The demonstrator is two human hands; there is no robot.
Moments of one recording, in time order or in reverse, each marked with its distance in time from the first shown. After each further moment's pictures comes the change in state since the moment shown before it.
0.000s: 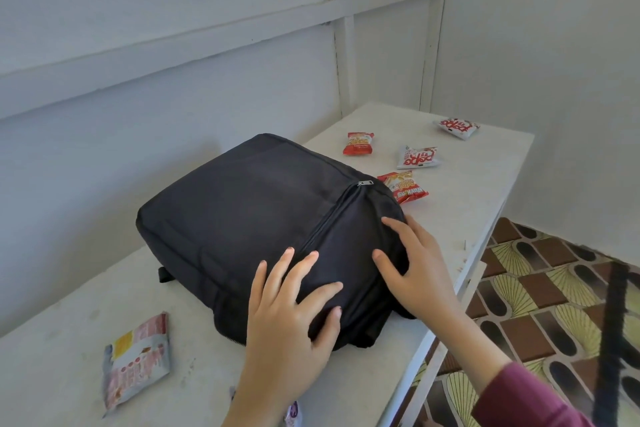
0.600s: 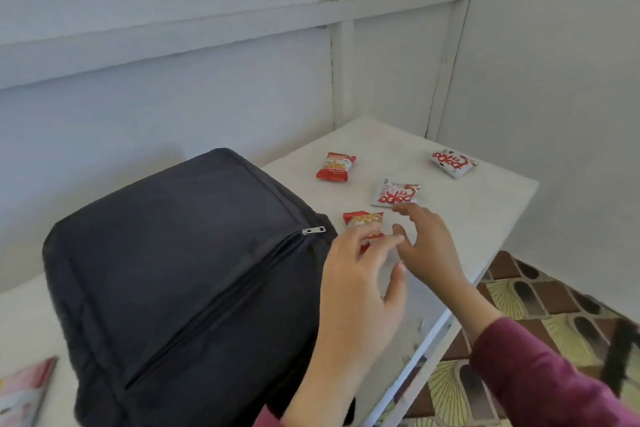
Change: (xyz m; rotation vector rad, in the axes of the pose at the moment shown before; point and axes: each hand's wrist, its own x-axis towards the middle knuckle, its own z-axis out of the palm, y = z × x) left_hand 0.154 0.118 0.105 -0.339 0.108 -0.197; right_hand 0.155 0.102 -0.055 -0.114 0.000 -0.084
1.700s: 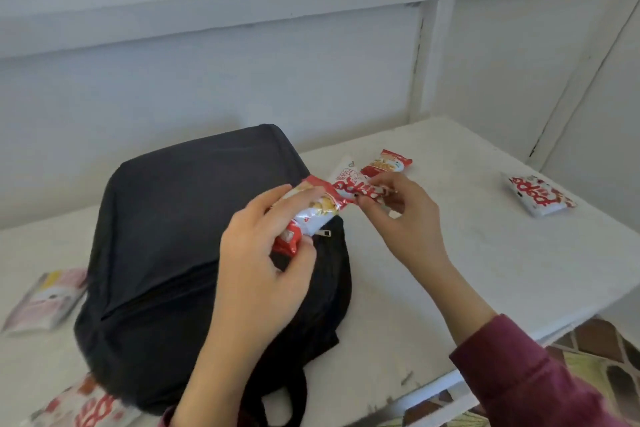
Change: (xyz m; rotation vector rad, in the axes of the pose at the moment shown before) left_hand 0.027 0.001 -0.038 0.182 0.295 -0.305; right_hand 0.068 -0.032 0.013 0.525 -0.180 -0.204
